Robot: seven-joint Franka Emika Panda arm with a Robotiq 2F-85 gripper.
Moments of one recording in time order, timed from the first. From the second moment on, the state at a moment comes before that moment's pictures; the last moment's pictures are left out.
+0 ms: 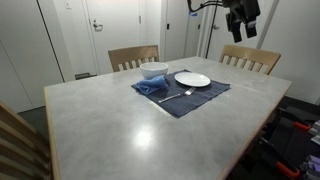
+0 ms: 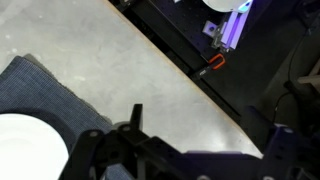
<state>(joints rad) 0.15 -0.16 -0.04 -2.32 -0.01 1.71 -0.65</state>
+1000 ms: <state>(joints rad) 0.15 -0.08 0.01 -2.32 -0.02 2.07 -0.66</state>
